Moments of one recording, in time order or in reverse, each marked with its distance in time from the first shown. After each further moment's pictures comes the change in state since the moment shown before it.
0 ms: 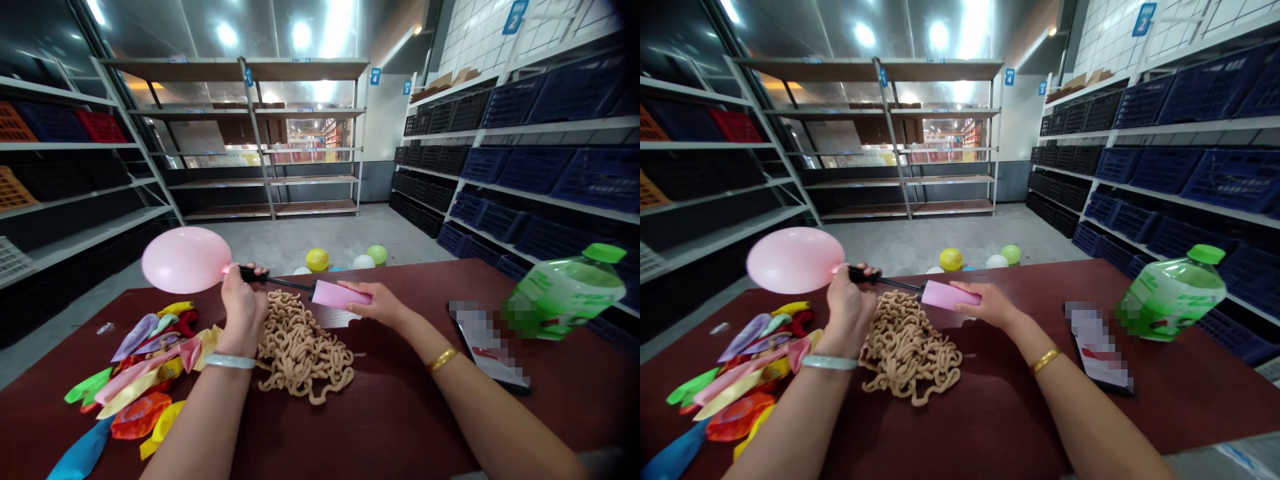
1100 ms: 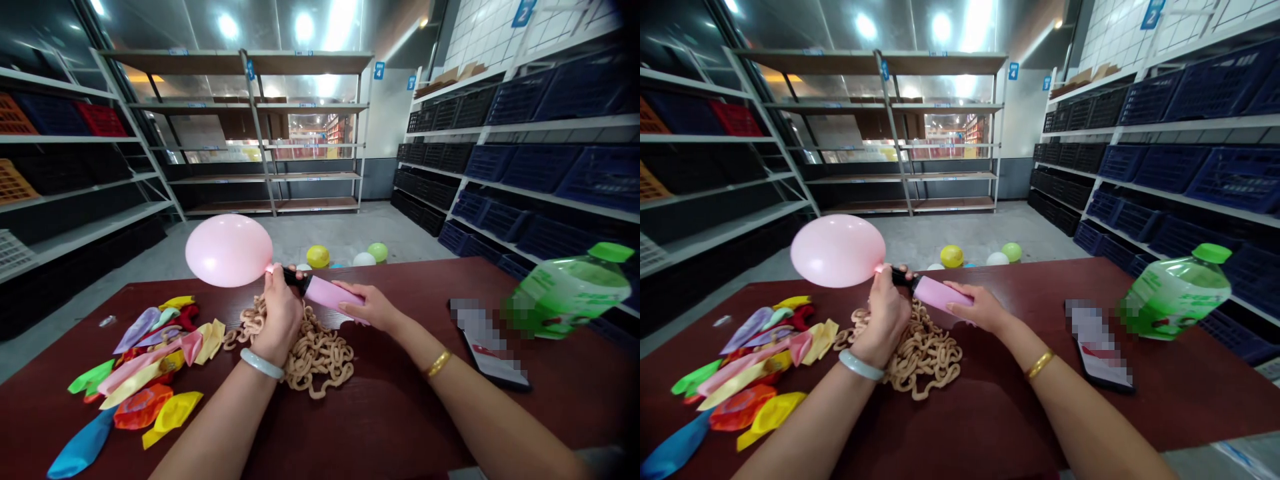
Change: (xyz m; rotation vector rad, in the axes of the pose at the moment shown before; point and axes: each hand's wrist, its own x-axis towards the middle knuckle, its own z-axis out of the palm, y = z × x) left_hand -0.053 -0.043 0.023 -0.031 -0.085 -0.136; right_hand -0.001 -0.009 0.019 0.185 -0.016 0.132
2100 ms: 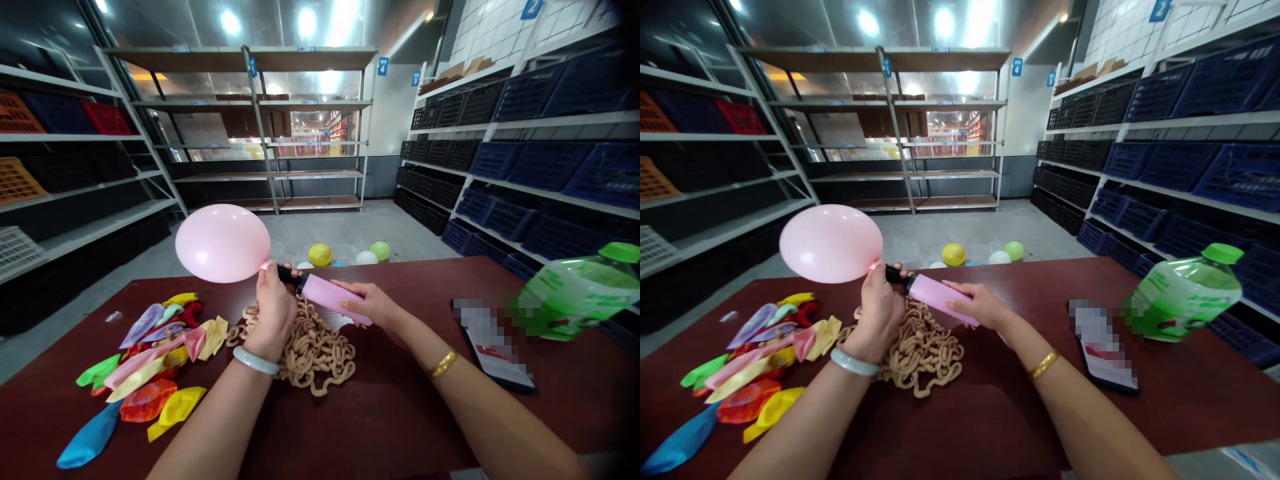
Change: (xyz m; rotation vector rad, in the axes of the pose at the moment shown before) left_hand 0.001 0.014 0.000 0.061 0.023 0.008; right_hand 0.000 -0.013 0.002 0.234 -0.111 0.151
